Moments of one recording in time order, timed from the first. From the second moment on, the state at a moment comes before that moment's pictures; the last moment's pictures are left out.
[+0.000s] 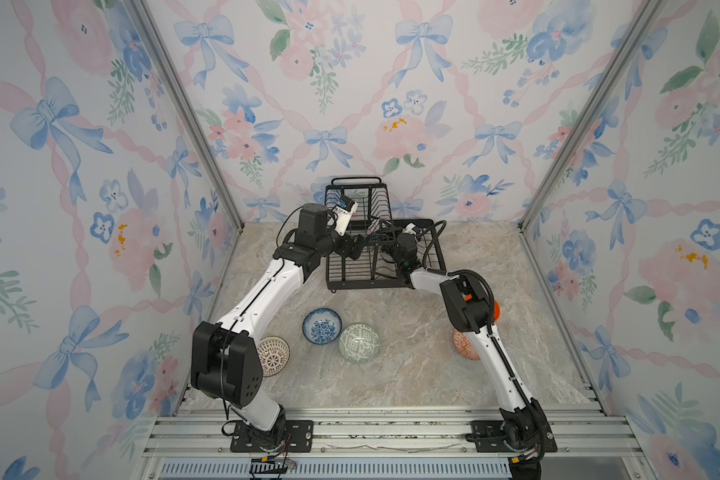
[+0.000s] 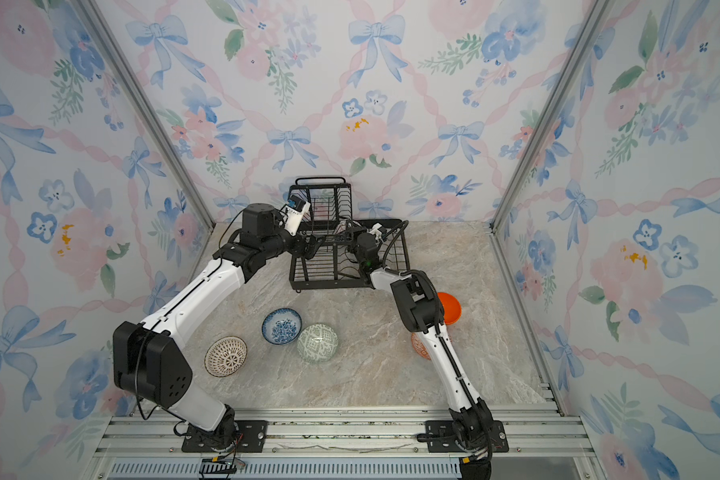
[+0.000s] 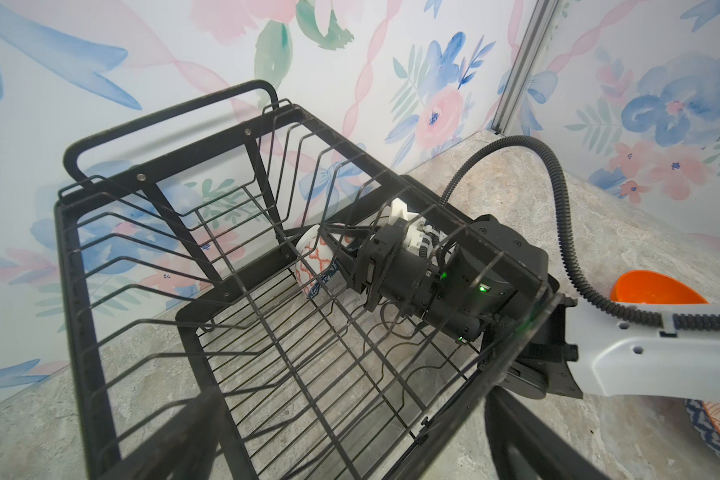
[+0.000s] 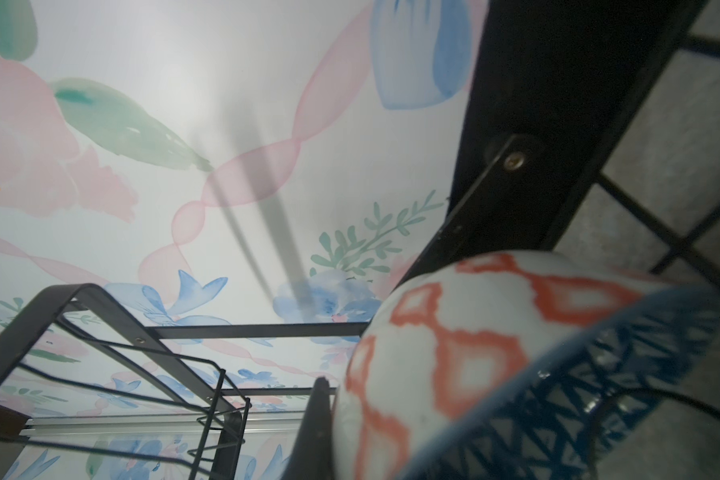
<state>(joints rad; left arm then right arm) -0.33 1.60 1.41 -0.26 0.24 0.16 0.50 2.67 1.96 0.79 0.13 1.65</state>
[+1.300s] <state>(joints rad) -0.33 1.54 1.37 -0.26 0.22 0.16 0.51 2.64 1.91 0.76 0.15 1.67</state>
